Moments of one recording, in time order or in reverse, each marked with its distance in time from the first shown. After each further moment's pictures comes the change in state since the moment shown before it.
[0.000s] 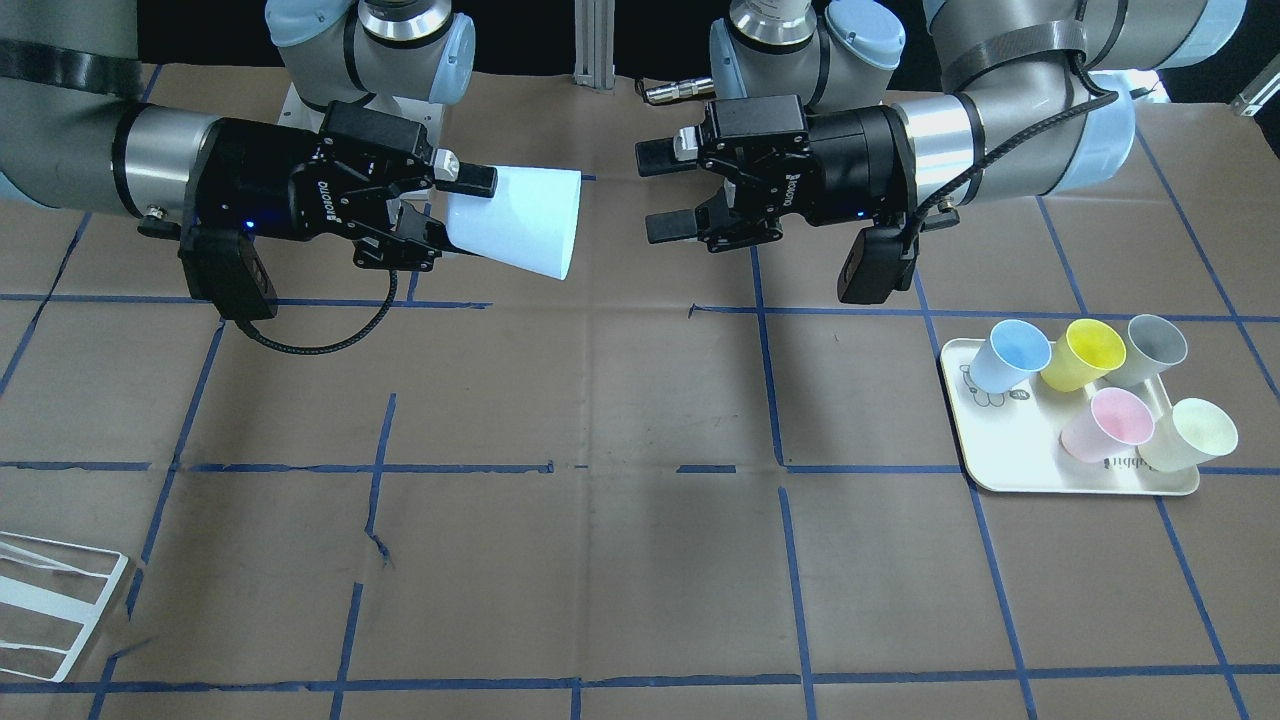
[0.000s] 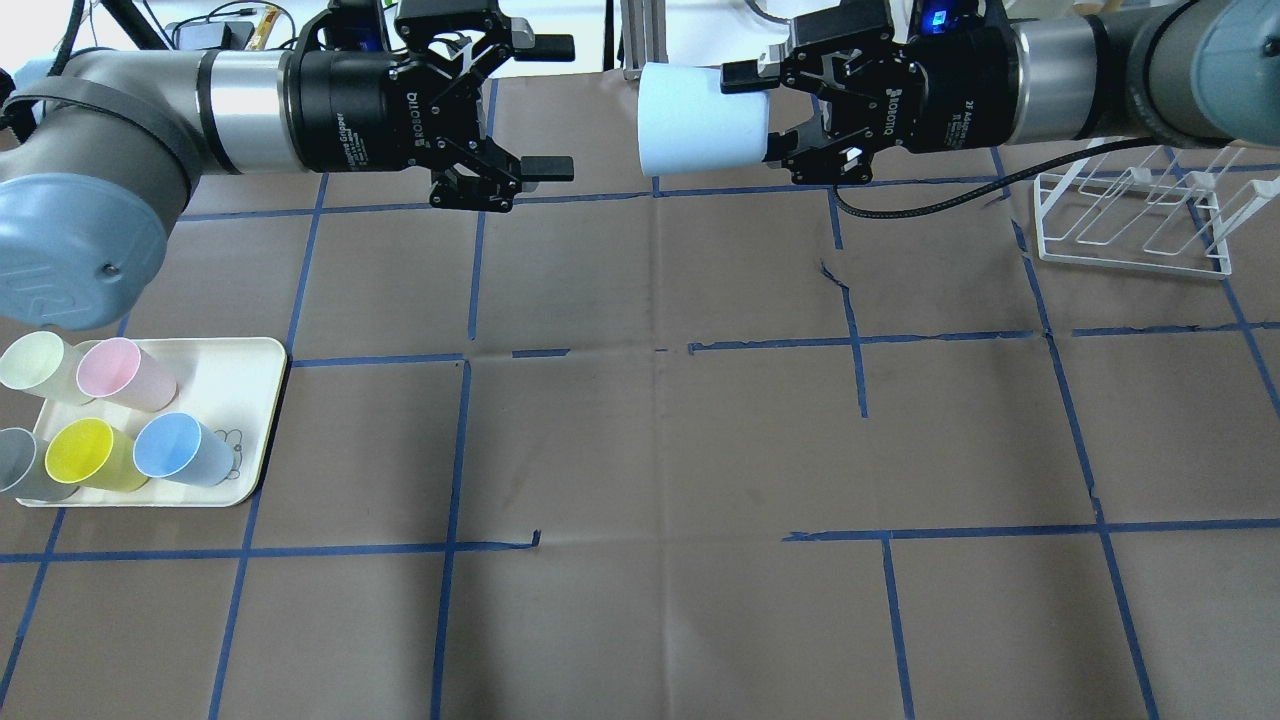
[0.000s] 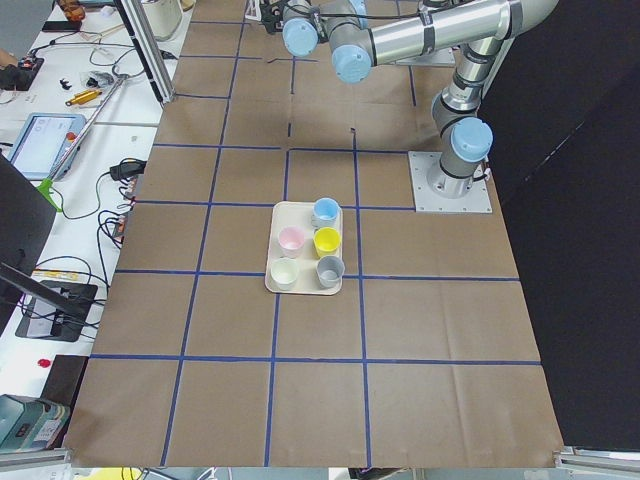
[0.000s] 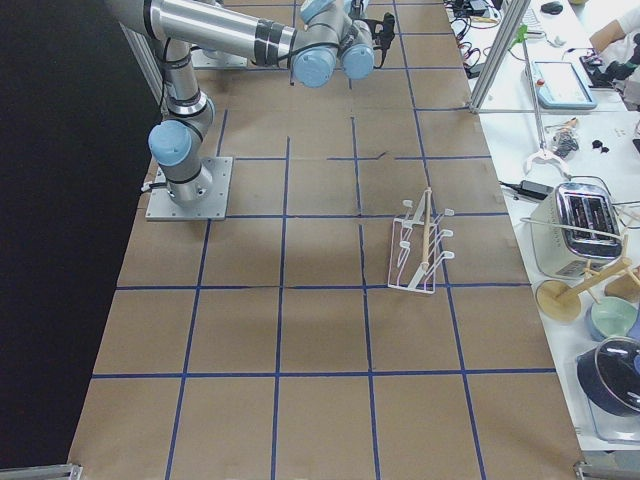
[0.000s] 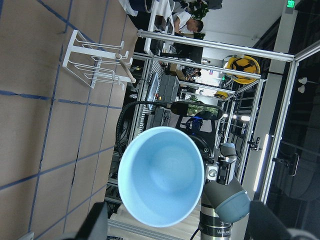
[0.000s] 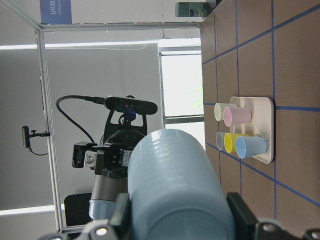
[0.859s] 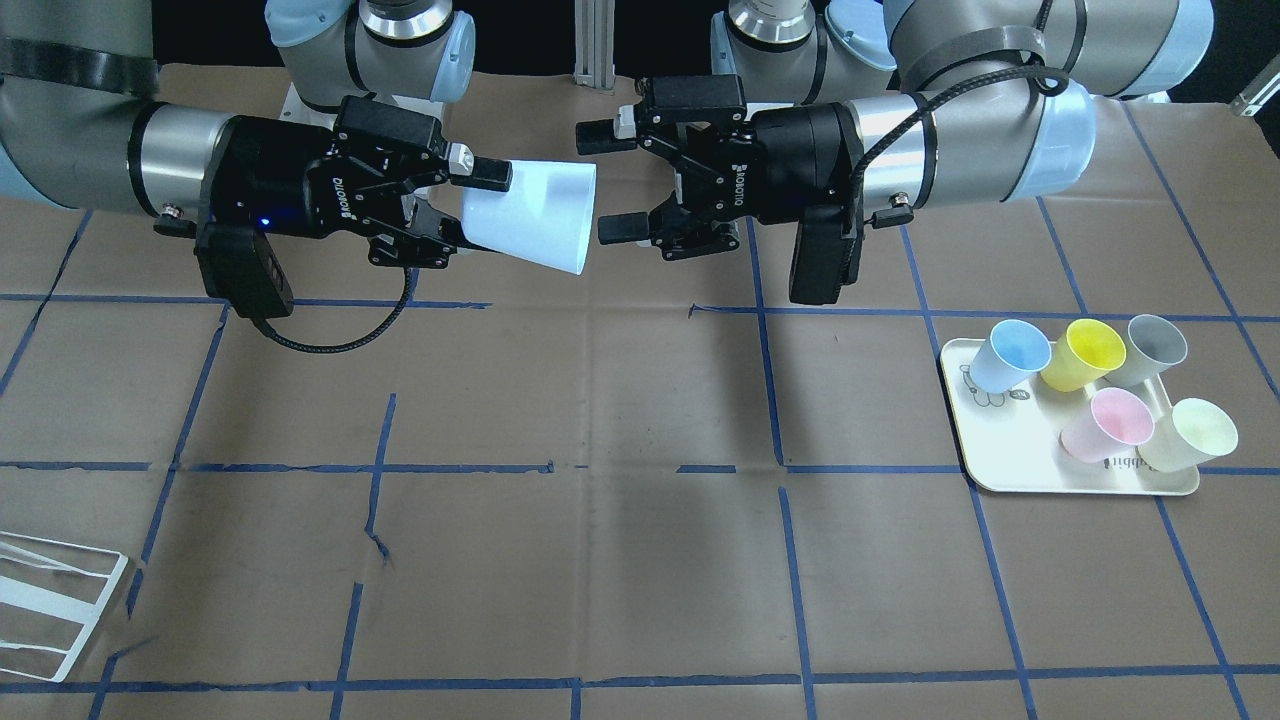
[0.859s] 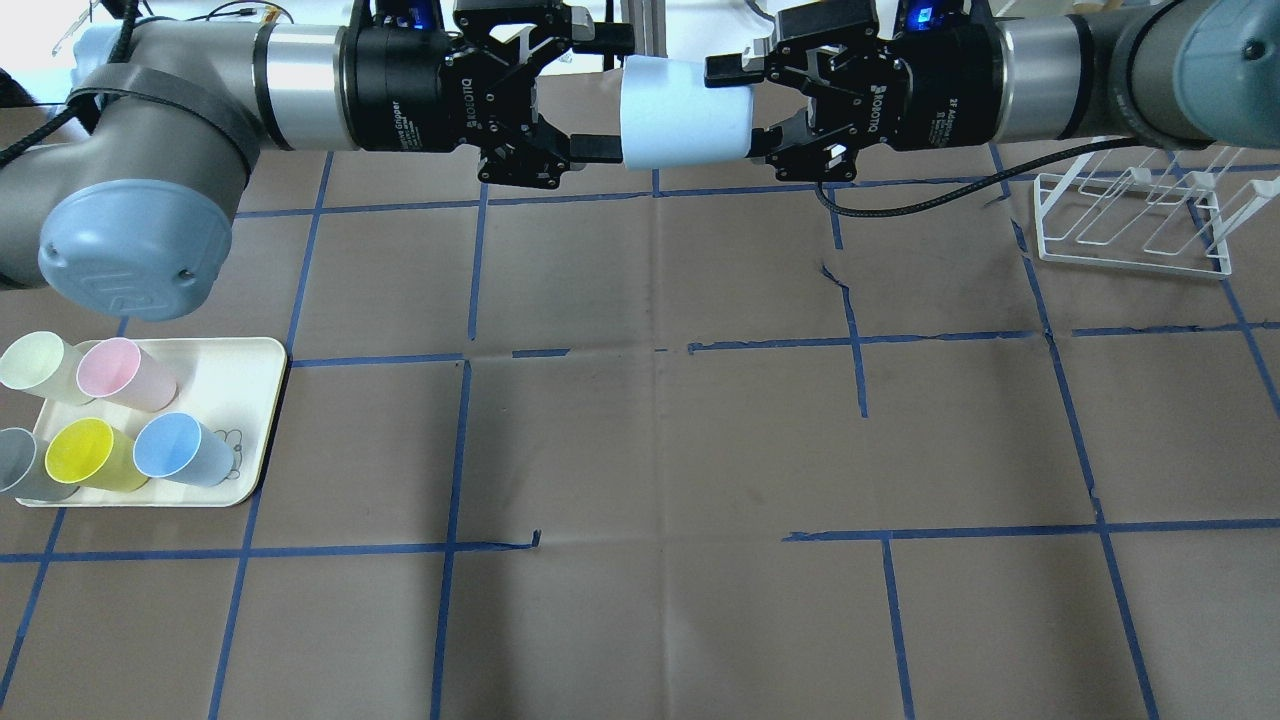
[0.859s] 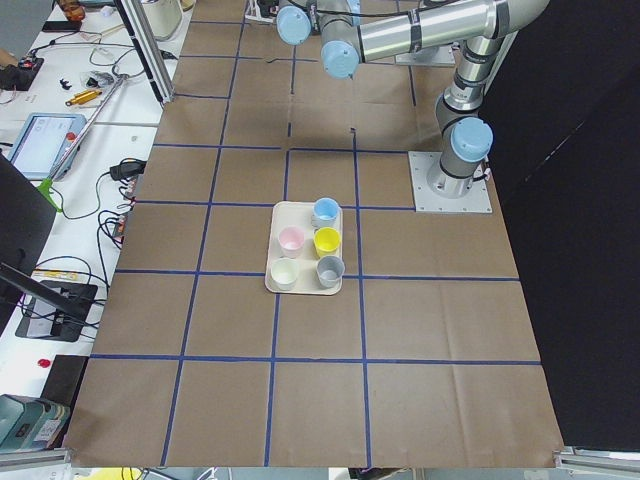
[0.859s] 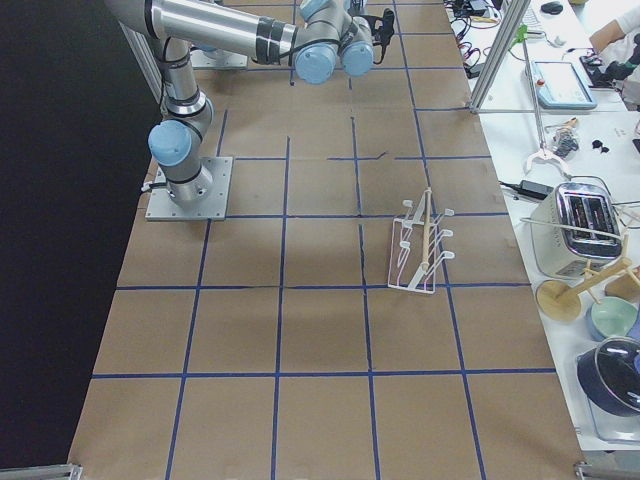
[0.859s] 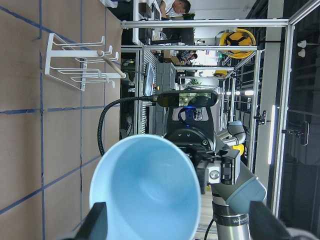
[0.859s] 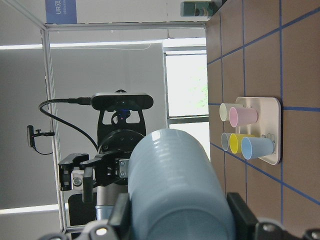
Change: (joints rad) left arm -0.070 -0.029 0.025 0.159 -0.003 0.000; right arm 0.013 0.001 -0.001 0.000 0.018 0.000
